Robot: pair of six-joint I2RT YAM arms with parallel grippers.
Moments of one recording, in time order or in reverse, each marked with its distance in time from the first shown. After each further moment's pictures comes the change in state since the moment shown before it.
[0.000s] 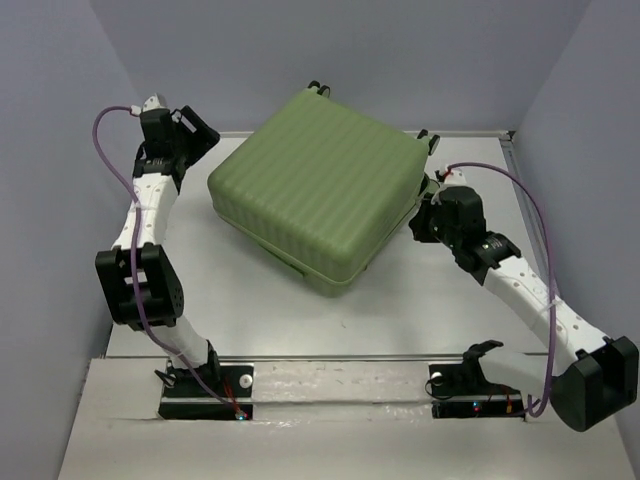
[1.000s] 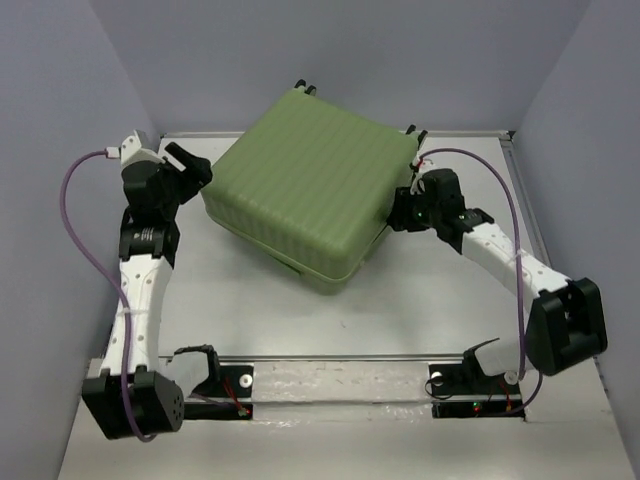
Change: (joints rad) left arm -0.003 -0.512 -0.451 0.063 -0.058 -0.015; right arm -0.046 0.385 0.172 0.022 -0.225 -0.095
